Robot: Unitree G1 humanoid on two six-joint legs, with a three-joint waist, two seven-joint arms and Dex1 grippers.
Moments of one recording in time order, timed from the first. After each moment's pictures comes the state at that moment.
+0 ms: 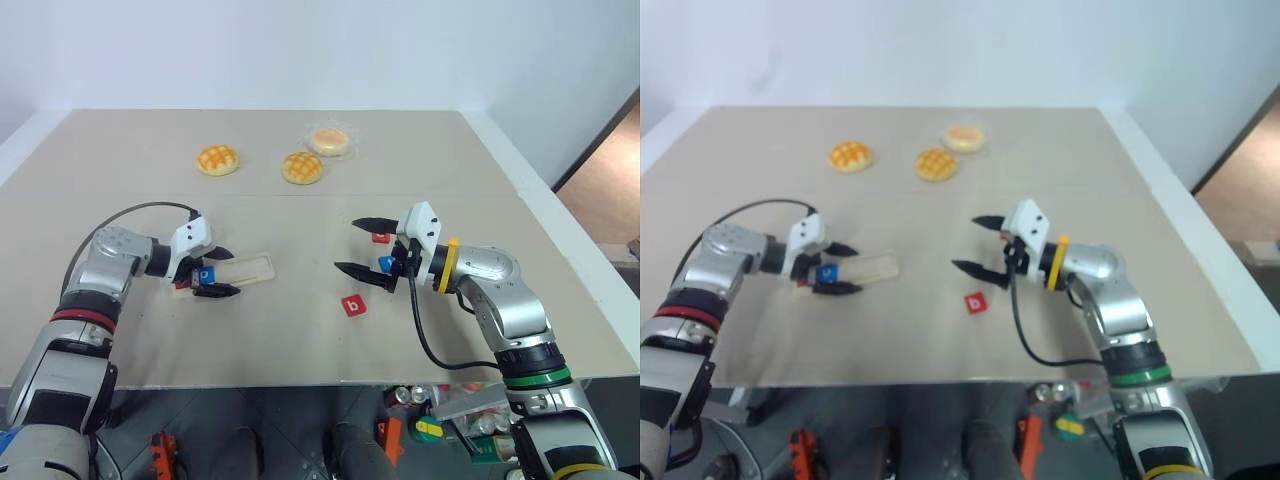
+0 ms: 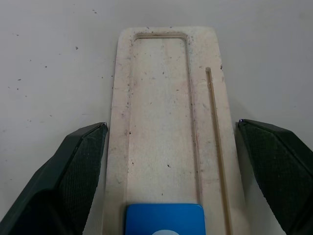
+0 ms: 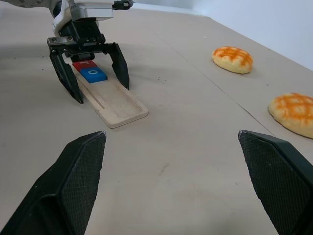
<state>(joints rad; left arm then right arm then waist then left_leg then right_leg) -0.83 0.66 -0.18 0.84 -0.07 -0.06 -1.39 -0.54 -0.52 0.09 0.04 0.29 0.20 1.00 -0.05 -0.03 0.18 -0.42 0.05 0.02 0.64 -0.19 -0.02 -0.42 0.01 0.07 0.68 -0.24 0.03</state>
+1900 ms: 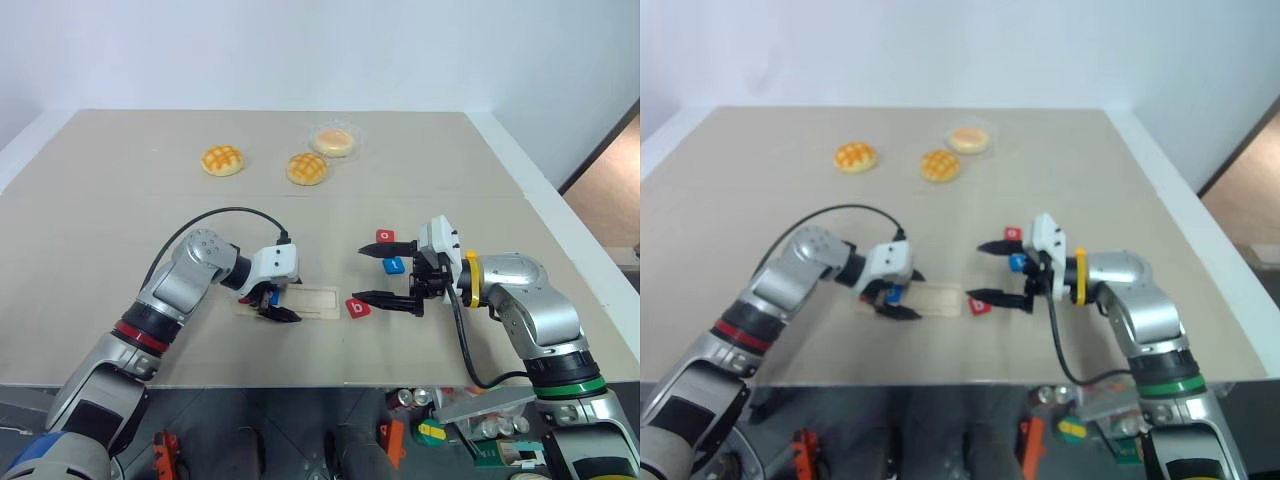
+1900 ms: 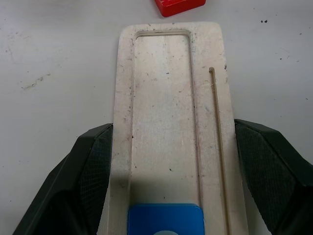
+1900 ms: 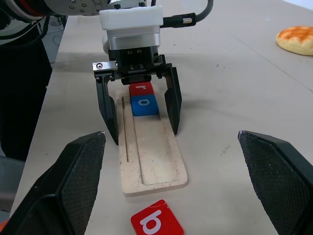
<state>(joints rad) -0.75 0.51 -0.40 0.21 0.04 0.34 -1.33 -0.49 -0.64 0.07 -0.01 0.42 0.31 1.21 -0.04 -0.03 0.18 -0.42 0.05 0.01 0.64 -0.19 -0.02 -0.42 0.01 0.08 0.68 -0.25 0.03</state>
